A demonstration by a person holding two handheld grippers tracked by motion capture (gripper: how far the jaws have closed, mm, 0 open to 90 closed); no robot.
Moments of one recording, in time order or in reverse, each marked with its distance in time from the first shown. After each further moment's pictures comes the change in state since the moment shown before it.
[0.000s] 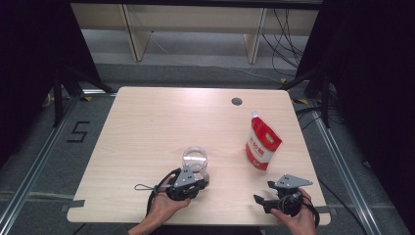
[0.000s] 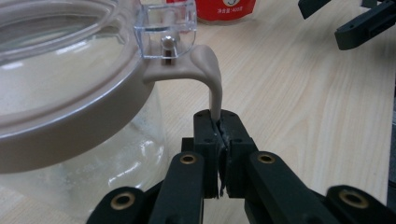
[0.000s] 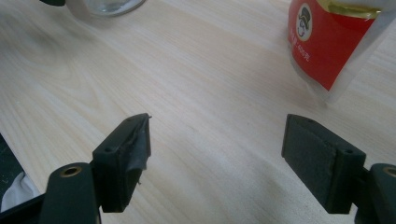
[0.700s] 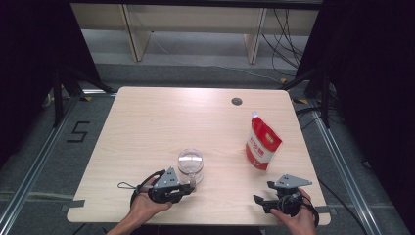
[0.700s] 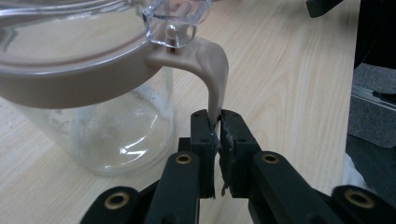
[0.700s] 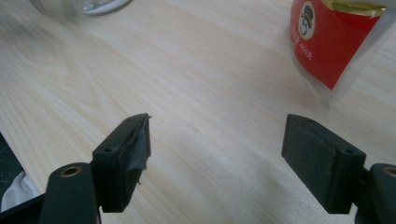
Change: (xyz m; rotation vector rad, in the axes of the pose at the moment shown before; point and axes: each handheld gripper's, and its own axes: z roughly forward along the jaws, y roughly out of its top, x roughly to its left) left arm 0.019 -0.020 -0.038 0.027 -0.086 0.007; right arm 0.000 0.000 0.002 0.003 0.011 -0.001
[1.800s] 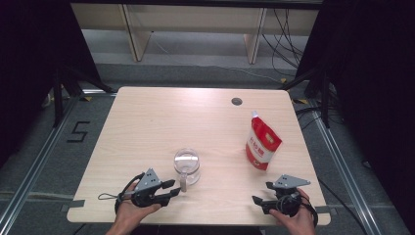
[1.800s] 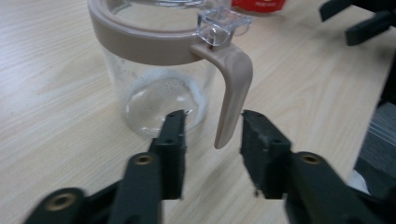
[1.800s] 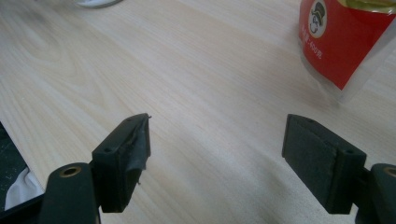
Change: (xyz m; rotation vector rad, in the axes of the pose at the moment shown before) left arm -0.003 -0.015 -0.035 -0.062 0.173 -0.174; right arm 0.002 0.001 0.001 0.012 0.006 -0.005
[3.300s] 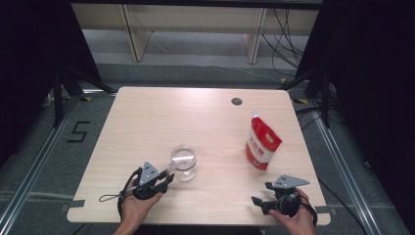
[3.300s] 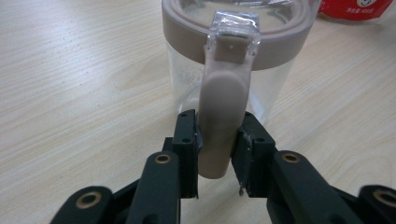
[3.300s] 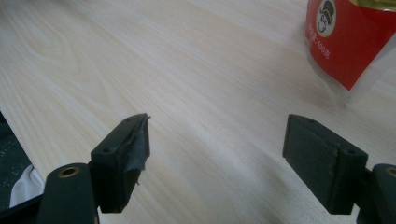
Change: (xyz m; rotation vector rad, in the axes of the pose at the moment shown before) left arm 0.018 0.001 0.013 -0.017 0.230 -0.028; right arm 0.001 0.000 0.002 0.003 0.010 -0.013
